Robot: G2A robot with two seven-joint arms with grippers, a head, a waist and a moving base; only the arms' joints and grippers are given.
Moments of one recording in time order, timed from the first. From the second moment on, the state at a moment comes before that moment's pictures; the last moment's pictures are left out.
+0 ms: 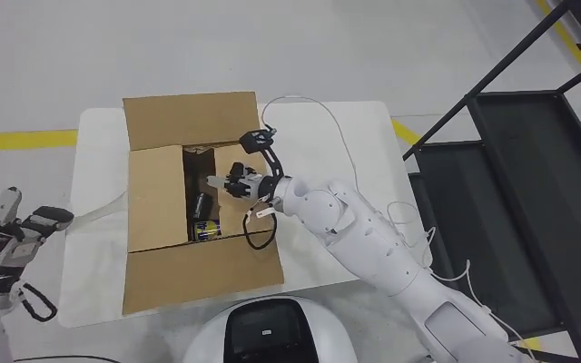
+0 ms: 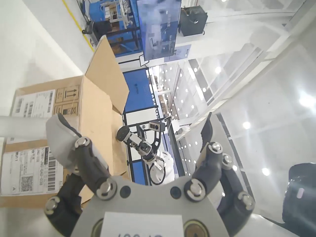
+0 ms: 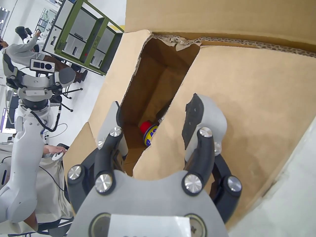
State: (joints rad) left arm 1.82 -1.17 -2.16 -1.93 -0.53 -0.17 -0.74; right arm -0.97 -1.35 0.87 -1.57 -0.41 0.01 0.56
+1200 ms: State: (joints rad) left arm 1.71 -1.19 -2.14 -1.96 -0.55 -0.26 -0.40; right arm -1.05 -1.32 1.05 -1.76 -0.41 -0.05 0.47
